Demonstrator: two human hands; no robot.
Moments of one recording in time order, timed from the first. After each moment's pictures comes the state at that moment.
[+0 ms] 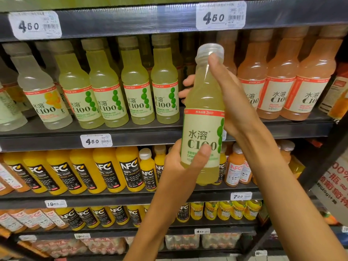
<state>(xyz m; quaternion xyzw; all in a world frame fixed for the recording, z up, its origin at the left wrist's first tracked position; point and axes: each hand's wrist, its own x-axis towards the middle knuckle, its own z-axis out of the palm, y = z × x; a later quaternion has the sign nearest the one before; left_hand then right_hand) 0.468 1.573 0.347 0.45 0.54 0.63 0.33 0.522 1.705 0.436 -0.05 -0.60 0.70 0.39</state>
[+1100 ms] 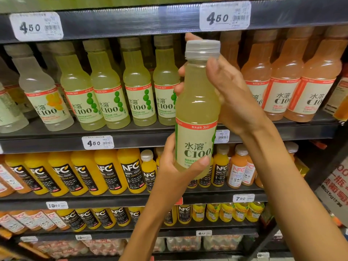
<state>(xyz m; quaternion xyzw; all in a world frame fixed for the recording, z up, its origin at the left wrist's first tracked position) 0.448 1.580 0.336 0.47 0.49 0.67 0.29 0.522 1.703 0.440 0.09 -0.69 0.62 0.36</state>
